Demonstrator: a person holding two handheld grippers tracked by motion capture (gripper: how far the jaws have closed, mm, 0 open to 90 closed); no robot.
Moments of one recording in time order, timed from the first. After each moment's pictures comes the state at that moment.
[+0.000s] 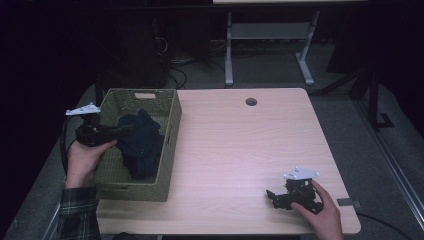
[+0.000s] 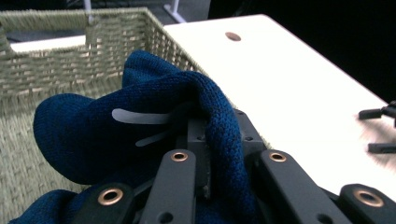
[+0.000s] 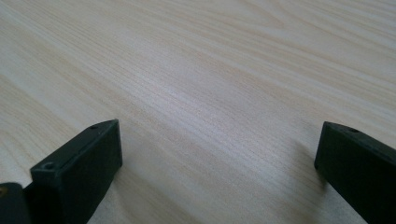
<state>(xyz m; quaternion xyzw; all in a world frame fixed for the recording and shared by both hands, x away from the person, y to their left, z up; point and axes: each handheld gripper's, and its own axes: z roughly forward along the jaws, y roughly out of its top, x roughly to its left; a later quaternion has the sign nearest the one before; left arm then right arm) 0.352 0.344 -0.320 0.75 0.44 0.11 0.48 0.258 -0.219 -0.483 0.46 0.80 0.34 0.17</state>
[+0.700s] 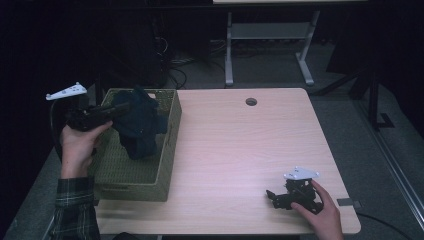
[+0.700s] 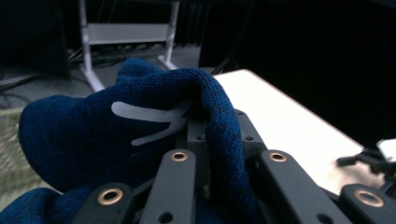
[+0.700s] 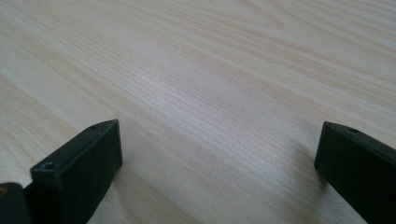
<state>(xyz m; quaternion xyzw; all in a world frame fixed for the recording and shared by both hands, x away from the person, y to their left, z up) 0.354 0.337 -0.265 0.72 0.40 0.14 0.55 0.258 -0.219 -0.483 0.46 0.80 0.34 0.17</state>
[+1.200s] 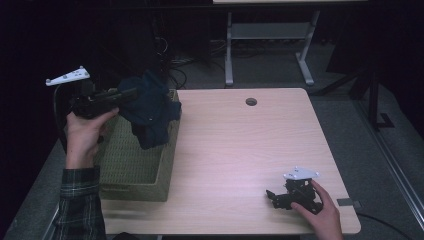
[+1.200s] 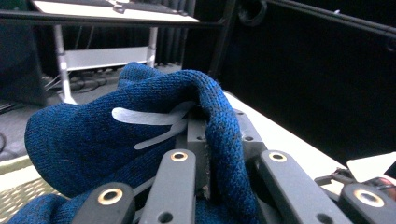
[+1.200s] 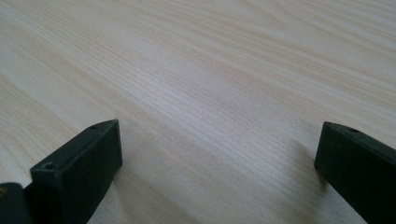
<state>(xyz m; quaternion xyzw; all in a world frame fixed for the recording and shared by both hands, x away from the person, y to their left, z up) 0.360 0.307 -0.230 0.71 0.35 0.14 0.59 0.258 -0.218 -0.483 0.46 0.81 0.34 0.17</state>
